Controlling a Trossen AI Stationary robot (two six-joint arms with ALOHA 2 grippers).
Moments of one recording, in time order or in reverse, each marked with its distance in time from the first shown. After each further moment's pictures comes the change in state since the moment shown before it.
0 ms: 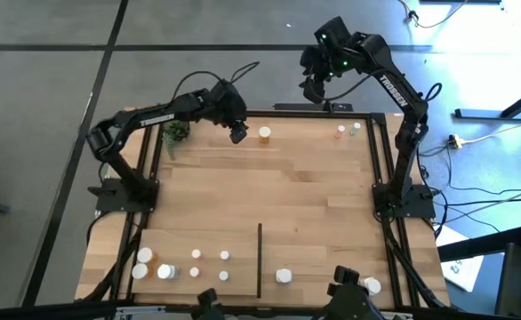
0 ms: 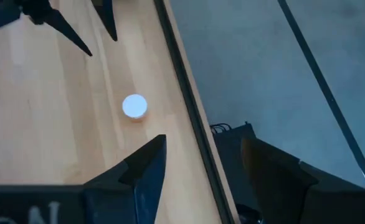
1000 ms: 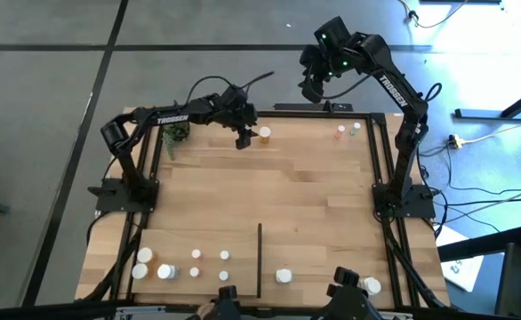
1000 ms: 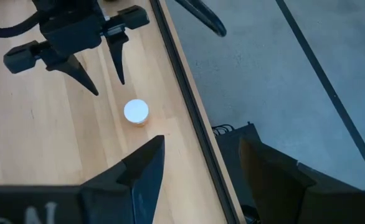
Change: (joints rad) left arm -0.004 0.143 0.000 0.169 0.127 0.291; right arm 0.000 0.000 -0.001 0.006 -0.002 0.052
